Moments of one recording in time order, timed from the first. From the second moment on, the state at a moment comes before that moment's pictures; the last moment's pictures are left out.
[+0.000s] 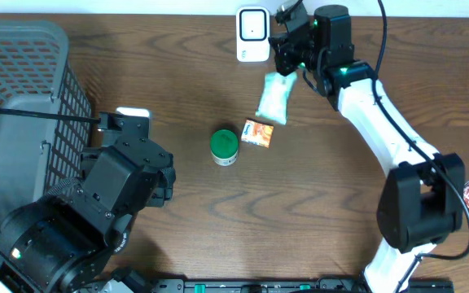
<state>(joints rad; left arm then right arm) -0.69 1.07 1.63 -1.48 -0.48 -0.44 0.28 1.94 1.54 -0.14 -0.35 -0.11</state>
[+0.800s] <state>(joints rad) -0.69 1.07 1.63 -1.48 -0.48 -0.44 0.38 2.02 1.55 -0.41 0.17 0.38</state>
